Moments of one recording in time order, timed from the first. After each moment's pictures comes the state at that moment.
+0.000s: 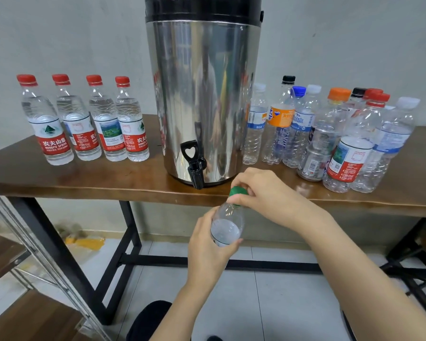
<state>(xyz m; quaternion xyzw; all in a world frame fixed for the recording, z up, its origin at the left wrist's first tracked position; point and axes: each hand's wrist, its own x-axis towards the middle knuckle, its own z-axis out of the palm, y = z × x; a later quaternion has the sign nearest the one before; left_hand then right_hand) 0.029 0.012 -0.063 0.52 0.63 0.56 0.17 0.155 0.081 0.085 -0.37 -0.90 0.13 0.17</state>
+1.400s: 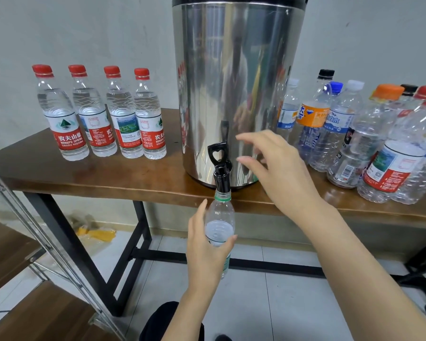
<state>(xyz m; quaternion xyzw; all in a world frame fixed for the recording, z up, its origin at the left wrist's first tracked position) -0.014 0.018 -0.071 0.45 0.64 0.61 0.15 0.104 0.098 0.097 -0.32 -0.86 0.03 0.39</state>
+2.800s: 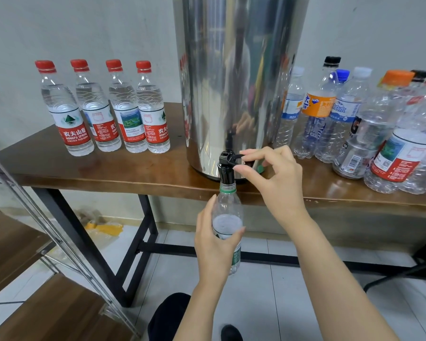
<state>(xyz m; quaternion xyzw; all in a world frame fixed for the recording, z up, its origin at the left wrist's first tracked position) -0.006 0.019 -0.074 0.43 0.61 0.65 0.15 0.093 0.101 0.042 -0.30 -0.75 0.18 0.55</state>
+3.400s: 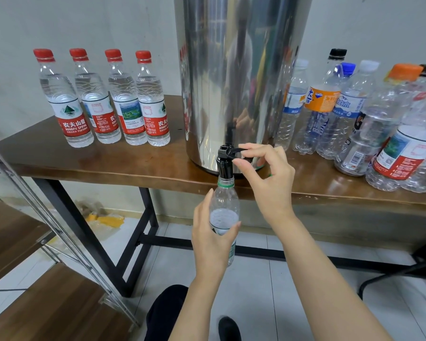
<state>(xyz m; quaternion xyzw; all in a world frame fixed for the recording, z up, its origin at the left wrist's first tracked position) -0.004 0.017 -0.074 0.43 0.63 0.63 0.13 0.081 0.107 0.023 -0.24 -0.71 0.21 0.63</state>
